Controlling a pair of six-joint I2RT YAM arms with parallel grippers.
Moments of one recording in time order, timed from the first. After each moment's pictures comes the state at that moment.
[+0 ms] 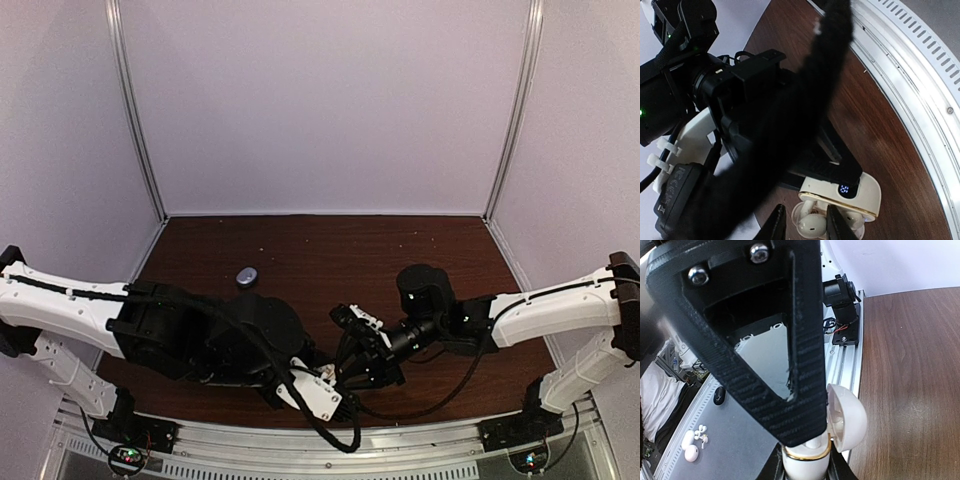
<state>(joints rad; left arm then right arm) -1.57 1.43 1.27 -0.64 -0.36 0.89 1.07 1.43 0.73 0.30 -0.90 0.10</state>
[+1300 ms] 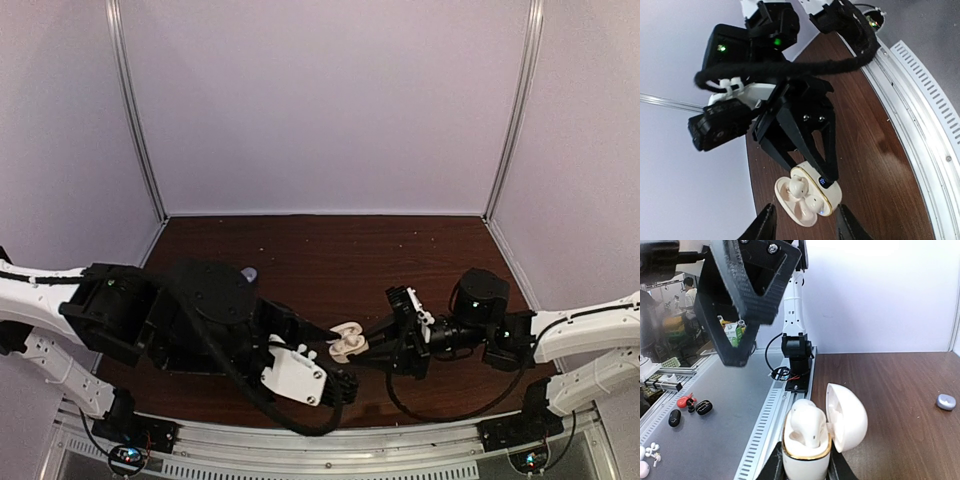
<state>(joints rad) -1.62 1.36 1.35 -0.58 -0.37 0.80 1.07 1.16 0.53 0.56 -0.65 0.05</state>
